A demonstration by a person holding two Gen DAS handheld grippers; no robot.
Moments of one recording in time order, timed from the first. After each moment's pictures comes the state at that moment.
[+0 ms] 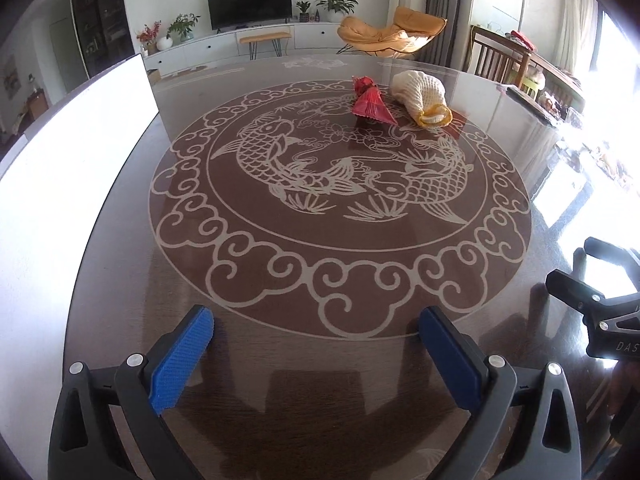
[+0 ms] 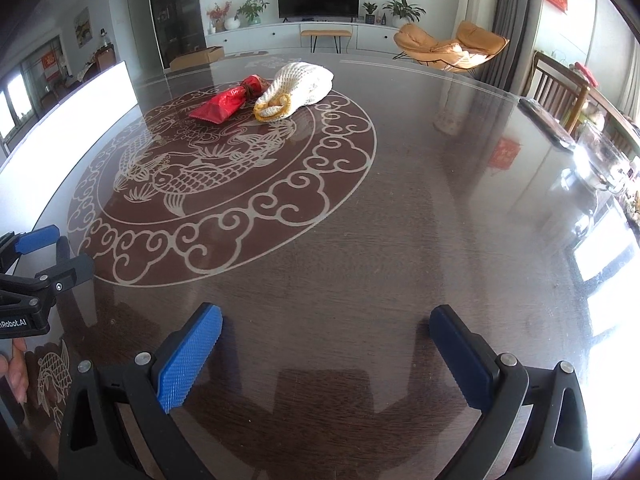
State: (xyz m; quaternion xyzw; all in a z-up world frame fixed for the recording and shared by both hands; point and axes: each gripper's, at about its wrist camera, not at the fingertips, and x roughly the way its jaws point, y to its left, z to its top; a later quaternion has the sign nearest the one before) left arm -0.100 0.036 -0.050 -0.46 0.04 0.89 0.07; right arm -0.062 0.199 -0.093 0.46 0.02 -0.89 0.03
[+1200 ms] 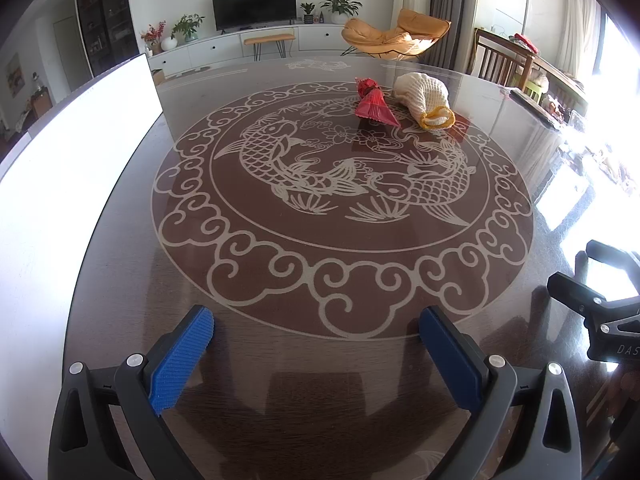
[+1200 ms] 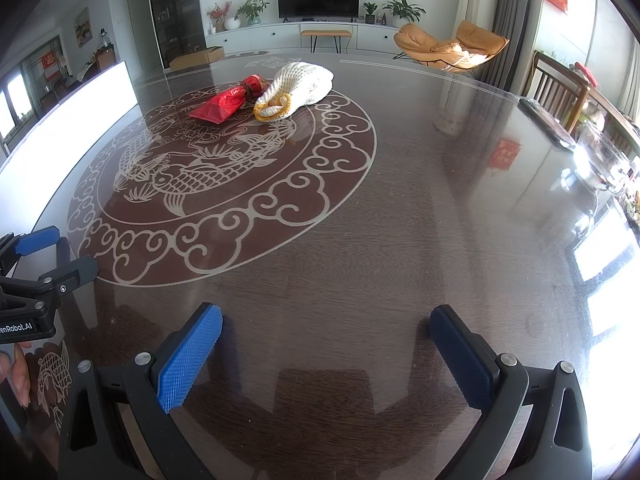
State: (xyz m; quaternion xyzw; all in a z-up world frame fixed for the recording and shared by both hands) left arm -0.101 0.034 -0.048 -0.45 0.04 0.89 0.07; right arm -0.062 0.199 -0.093 0.46 0.02 -0.89 0.03
